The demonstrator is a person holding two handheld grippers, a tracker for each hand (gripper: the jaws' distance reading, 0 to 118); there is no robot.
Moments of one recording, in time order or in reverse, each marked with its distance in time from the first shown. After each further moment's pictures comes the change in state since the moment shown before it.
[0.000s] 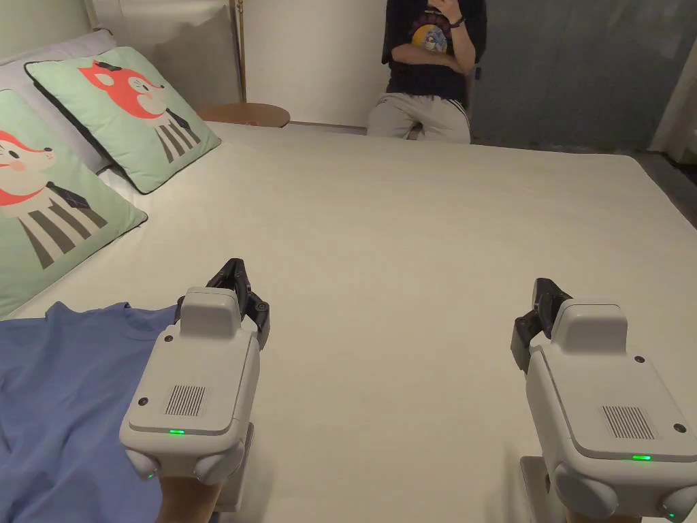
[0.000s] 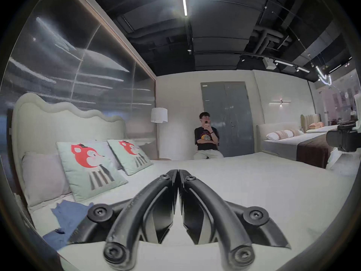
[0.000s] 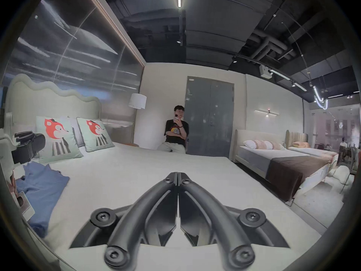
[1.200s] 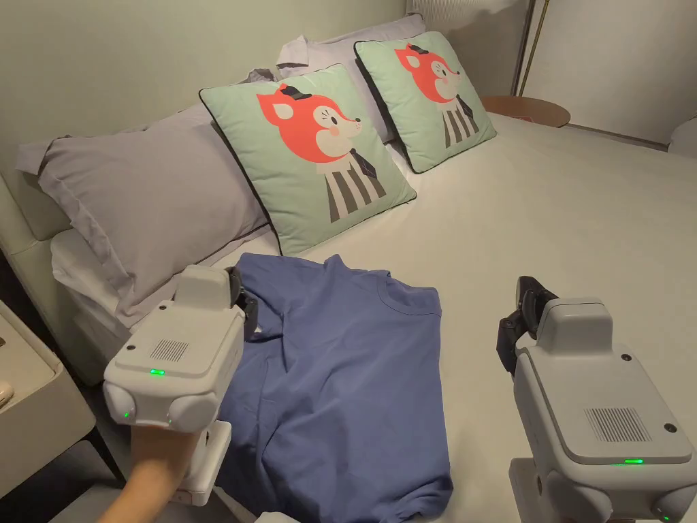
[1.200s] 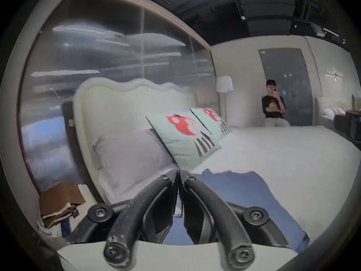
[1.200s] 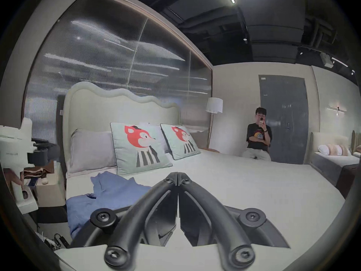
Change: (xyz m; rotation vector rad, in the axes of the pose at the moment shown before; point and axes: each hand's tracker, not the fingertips) left arm -0.252 0.001 0.068 -0.346 0.410 -0.034; right arm -0.241 0.015 -0.021 0.027 0.562 -0.016
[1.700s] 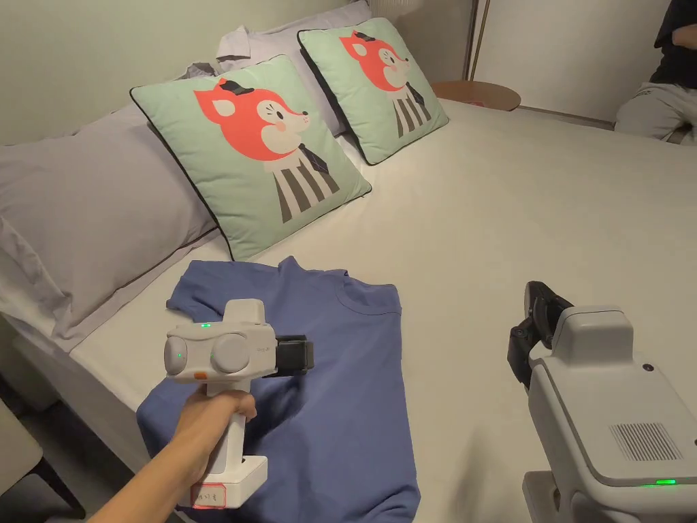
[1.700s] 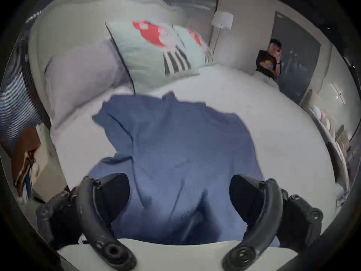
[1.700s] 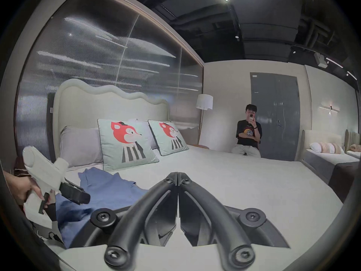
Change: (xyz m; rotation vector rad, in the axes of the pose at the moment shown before) left arm 0.064 -0.046 -0.130 -0.642 -0.162 0.199; right arm 0.044 -0.009 0.002 -0.034 -0.070 -0.002
